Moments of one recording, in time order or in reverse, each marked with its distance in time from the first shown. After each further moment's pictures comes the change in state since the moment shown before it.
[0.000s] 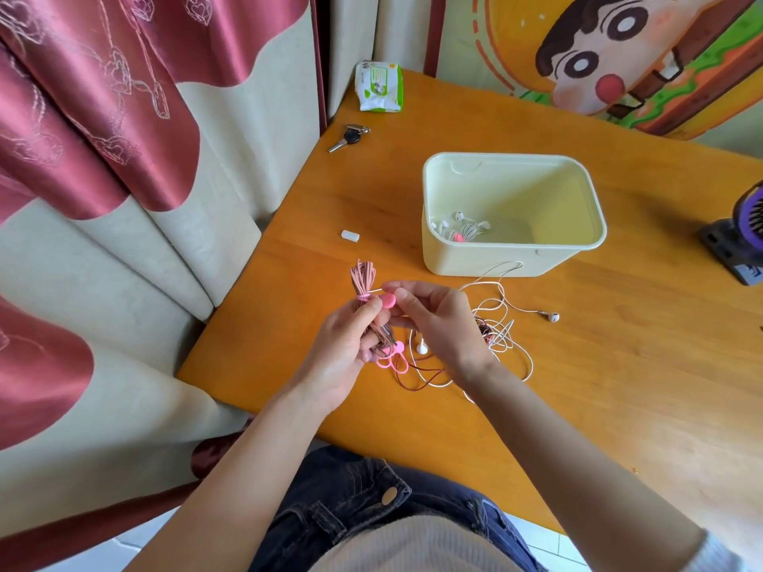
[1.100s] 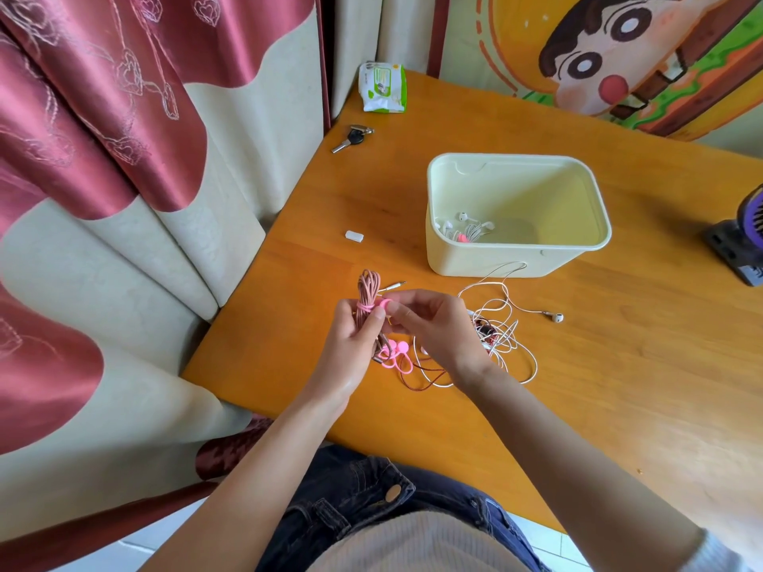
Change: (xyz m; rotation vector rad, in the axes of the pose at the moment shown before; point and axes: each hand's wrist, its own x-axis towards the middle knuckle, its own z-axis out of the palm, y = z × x) left_hand 0.002 -0.013 -0.005 0.414 0.163 0.143; right_hand 0.002 0.010 0.003 -0.156 0.005 -0.013
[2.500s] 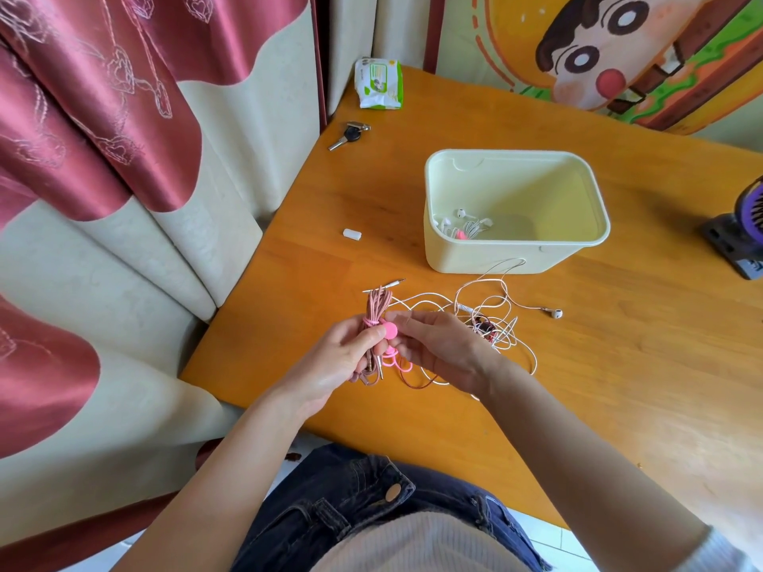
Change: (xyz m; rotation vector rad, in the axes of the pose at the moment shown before) left_hand -0.002 0.005 -0.023 0.078 -0.307 -0.158; right_hand 0.000 0.005 -0.008 0.375 -0.223 0.462
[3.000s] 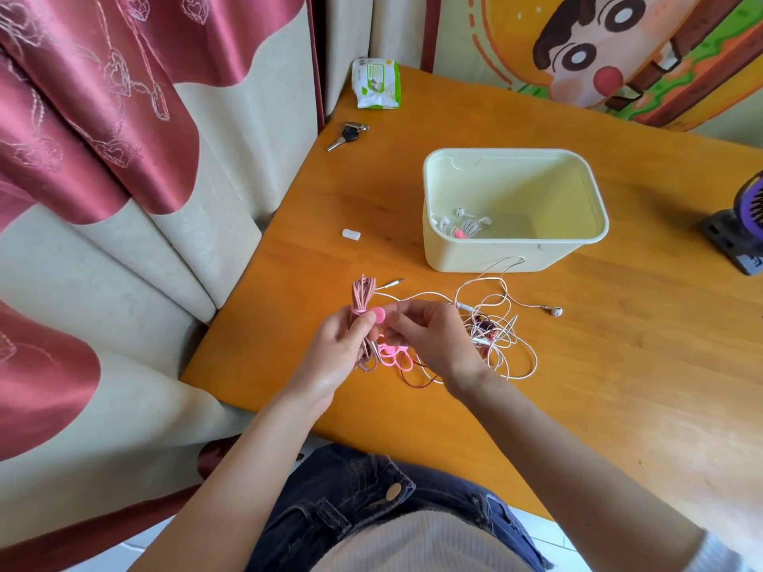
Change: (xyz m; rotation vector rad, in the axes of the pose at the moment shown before) left_hand 0.007 -0.004 0.004 -0.071 0.190 0.085; right_hand -0.002 0.005 0.014 -0.324 0.218 -0.370
